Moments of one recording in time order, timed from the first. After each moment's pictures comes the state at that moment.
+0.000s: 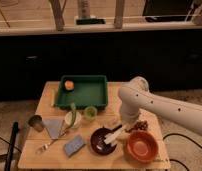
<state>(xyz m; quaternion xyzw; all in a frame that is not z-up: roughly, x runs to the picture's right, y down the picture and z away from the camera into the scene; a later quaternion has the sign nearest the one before) 0.148 0.190 0.736 -0.37 -0.10 -0.27 0.88</state>
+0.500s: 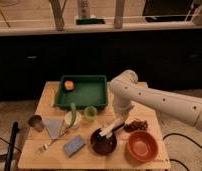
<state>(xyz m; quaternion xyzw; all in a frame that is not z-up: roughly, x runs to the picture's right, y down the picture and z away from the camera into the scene) 0.110 0.167 0.761 -0.37 -0.10 -0.30 0.87</state>
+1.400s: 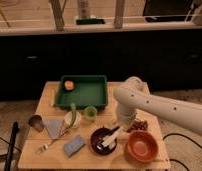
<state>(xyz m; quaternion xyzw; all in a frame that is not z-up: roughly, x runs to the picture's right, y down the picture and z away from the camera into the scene) 0.146 0.201 0.721 -0.38 -0.11 -0.28 0.87</state>
